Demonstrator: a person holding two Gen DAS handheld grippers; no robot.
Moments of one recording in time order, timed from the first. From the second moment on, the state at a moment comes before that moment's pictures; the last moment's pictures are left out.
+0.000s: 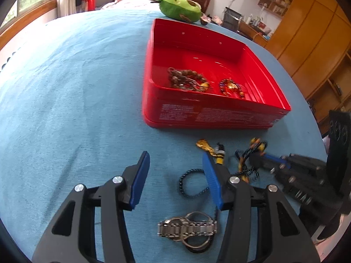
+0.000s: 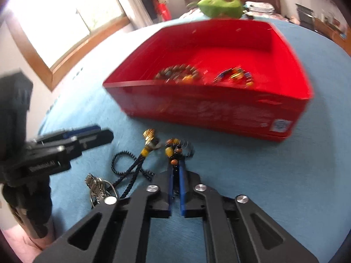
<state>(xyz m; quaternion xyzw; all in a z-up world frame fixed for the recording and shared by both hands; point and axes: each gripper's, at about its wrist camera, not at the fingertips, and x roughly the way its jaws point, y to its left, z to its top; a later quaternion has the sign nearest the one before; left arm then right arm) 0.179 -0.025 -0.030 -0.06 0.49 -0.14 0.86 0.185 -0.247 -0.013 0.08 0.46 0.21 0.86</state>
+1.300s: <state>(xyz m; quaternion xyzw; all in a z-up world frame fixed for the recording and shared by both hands) 0.161 -0.041 0.028 -0.12 0.43 -0.25 0.86 0.180 -0.306 -0.009 0.15 0.44 0.17 0.87</state>
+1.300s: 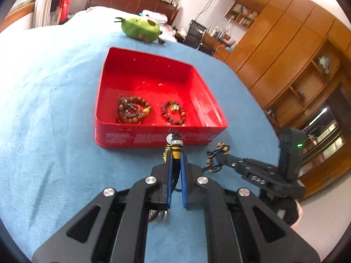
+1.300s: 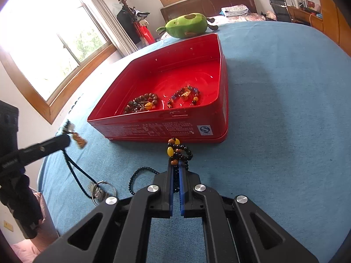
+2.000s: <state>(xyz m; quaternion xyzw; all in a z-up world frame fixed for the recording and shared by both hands) 0.178 0.008 -0.013 -0.12 0.48 -0.14 0.86 0.182 -0.304 -0.011 0.15 0.45 0.17 0.87</state>
